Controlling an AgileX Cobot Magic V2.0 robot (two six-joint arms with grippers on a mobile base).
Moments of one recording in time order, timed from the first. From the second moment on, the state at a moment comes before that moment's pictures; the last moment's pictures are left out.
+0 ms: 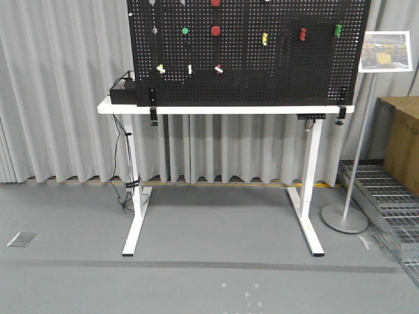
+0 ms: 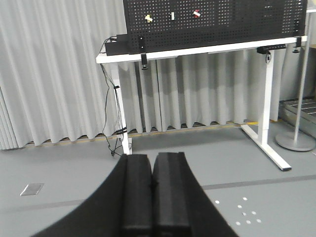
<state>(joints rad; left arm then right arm) -0.07 -0.01 0.03 -0.07 0.09 0.14 -0.05 -0.01 0.03 0.00 0.14 -0.03</state>
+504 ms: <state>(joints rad) -0.07 -0.01 0.03 -0.07 0.09 0.14 -0.05 -0.01 0.03 0.00 0.14 -0.03</state>
